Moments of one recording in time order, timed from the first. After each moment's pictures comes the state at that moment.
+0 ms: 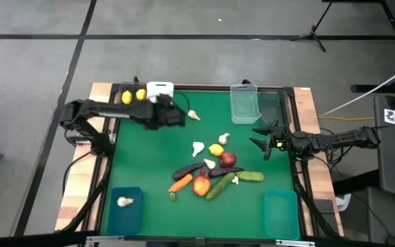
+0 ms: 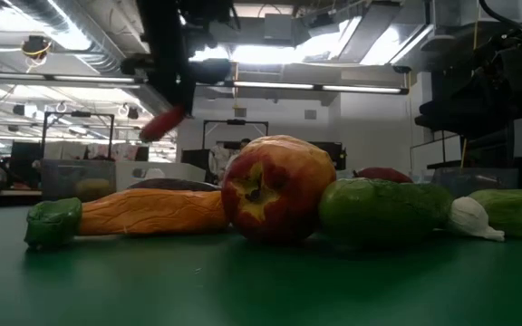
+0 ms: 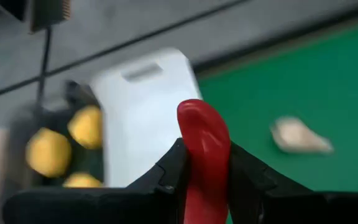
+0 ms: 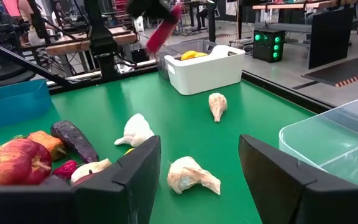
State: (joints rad) left arm 0.16 1.55 1.27 -1.02 -0.86 -0.99; right arm 0.15 0.21 0.03 0.06 0.45 0.18
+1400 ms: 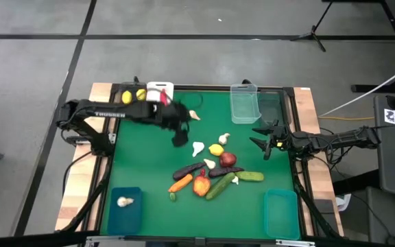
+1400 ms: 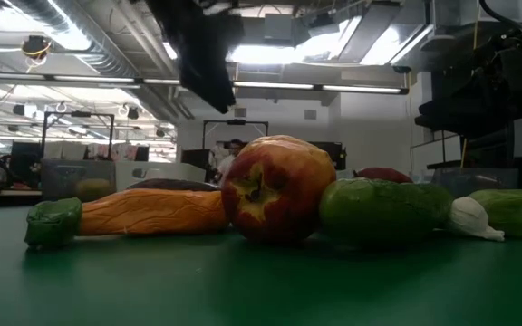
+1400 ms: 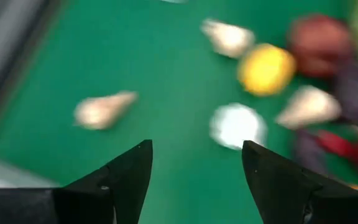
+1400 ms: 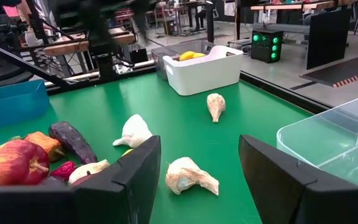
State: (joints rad) left arm 0.11 1.53 1.23 -0.67 -0.15 -0.16; right arm 0.15 0.21 0.03 0.06 0.46 0.18
